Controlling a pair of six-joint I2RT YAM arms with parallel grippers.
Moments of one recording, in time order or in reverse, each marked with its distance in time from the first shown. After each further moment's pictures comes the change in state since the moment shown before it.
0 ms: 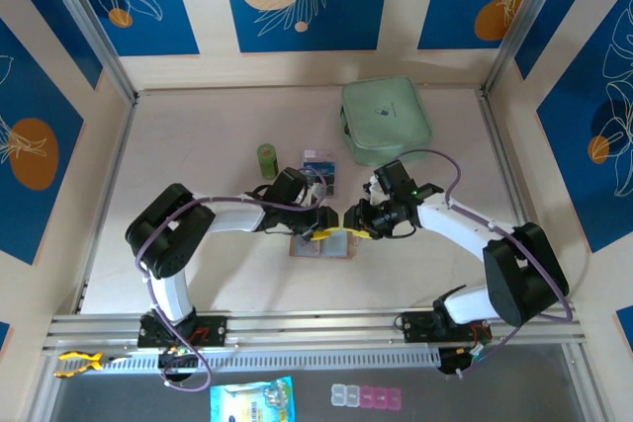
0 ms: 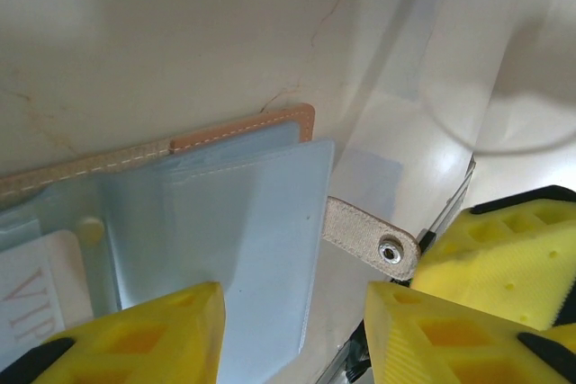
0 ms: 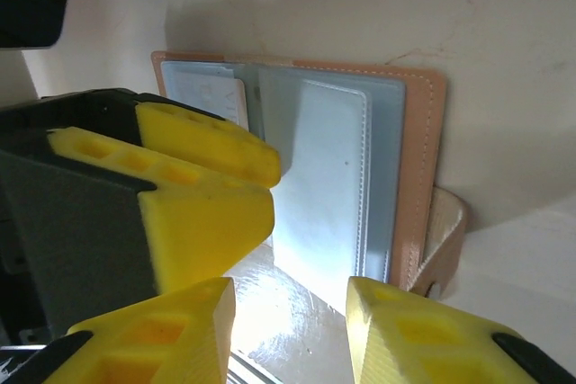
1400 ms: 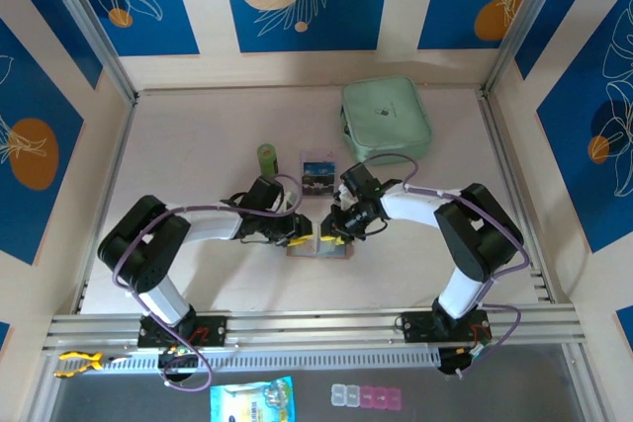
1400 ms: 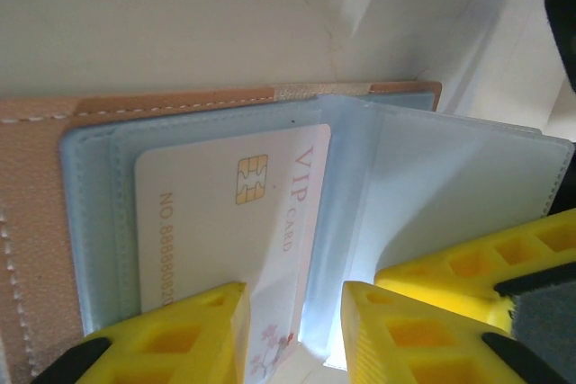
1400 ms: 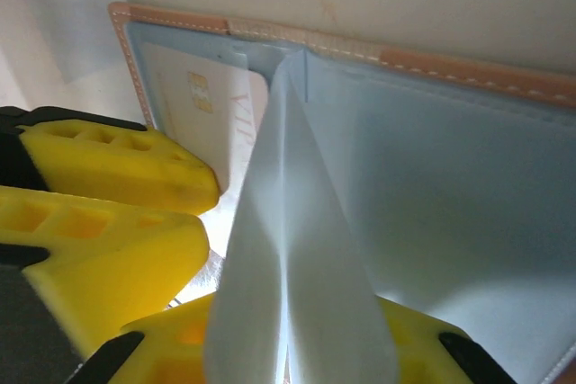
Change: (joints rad) left arm 0.106 -0.160 -0.182 -0.087 -0.061 0.099; right arm 0.141 0.298 0.117 0.110 -0.074 0.077
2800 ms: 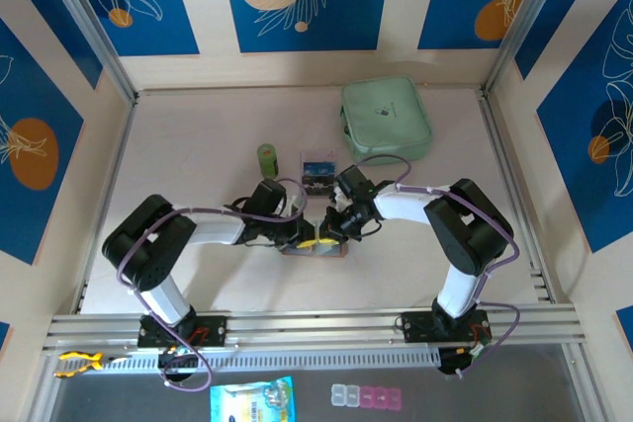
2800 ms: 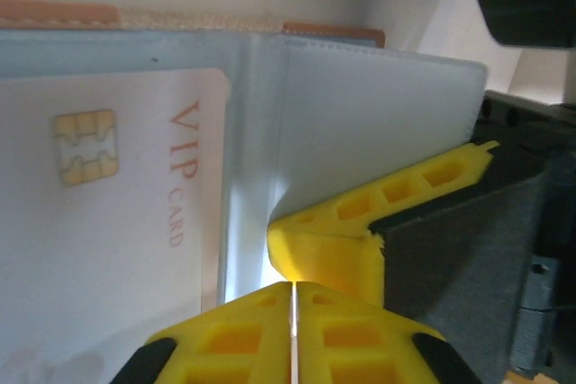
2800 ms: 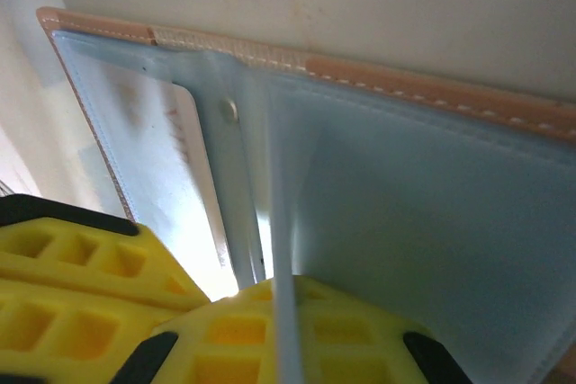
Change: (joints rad) left arm -0.046 0.037 -0.032 0.154 0.079 -0.080; right arm 0.025 0.056 0.016 0.034 0.036 0.006
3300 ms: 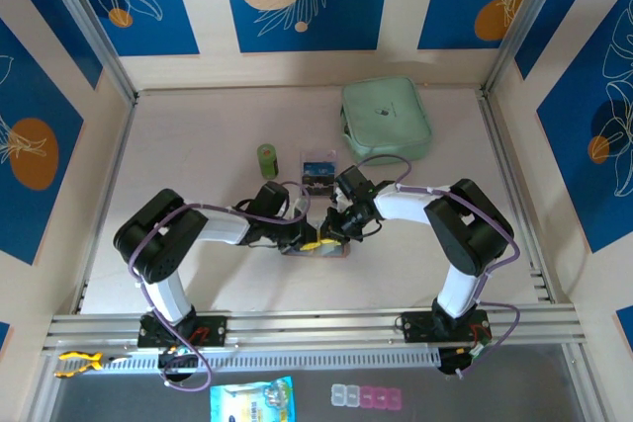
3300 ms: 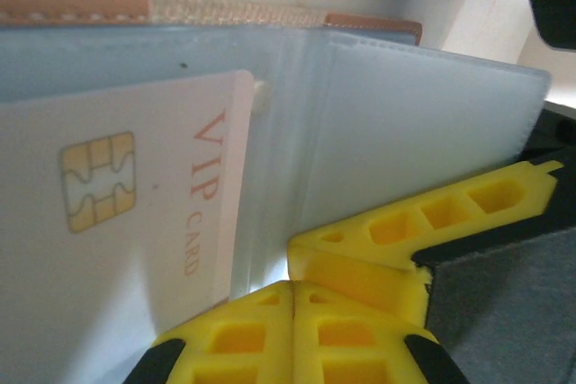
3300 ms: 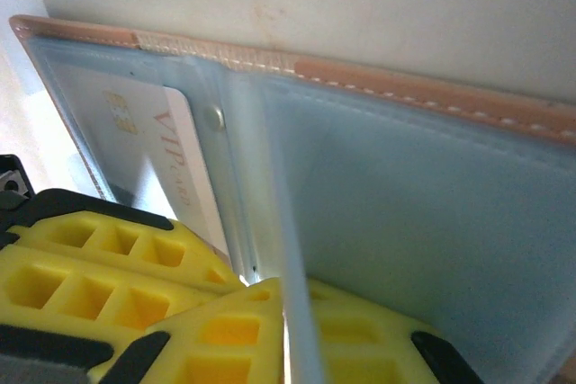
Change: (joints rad) left arm -0.007 0.062 0.000 0.053 0.033 -0.026; right arm 0.002 -0.003 0.000 -0.020 0.026 0.000
